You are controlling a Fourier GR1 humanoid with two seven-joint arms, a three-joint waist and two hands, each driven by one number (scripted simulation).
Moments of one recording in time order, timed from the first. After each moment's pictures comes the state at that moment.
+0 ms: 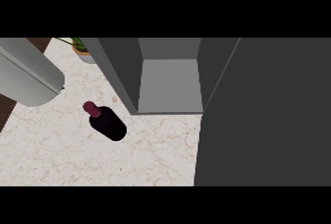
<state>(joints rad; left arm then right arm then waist) -0.15 0.37 0.41 -2.10 0.97 -0.04 0.60 0.19 -0.13 0.39 -2.51 -0.07 -0.07 0.45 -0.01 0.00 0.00</state>
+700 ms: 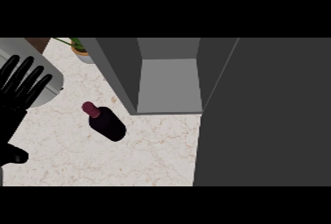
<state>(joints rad) -0.15 0.29 0.27 -1.82 0.71 -0.22 0.41 0.24 -0.13 0.35 -2.51 -0.07 -0.03 0.39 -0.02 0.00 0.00</state>
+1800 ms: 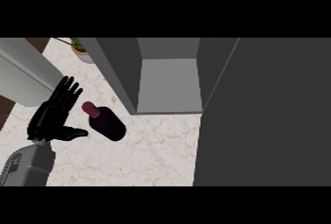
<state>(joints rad) -0.28 0.24 0.25 -1.08 0.33 -0.38 -0.15 0.34 -0.12 0.31 -2.50 -0.09 0.06 0.28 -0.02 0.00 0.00</state>
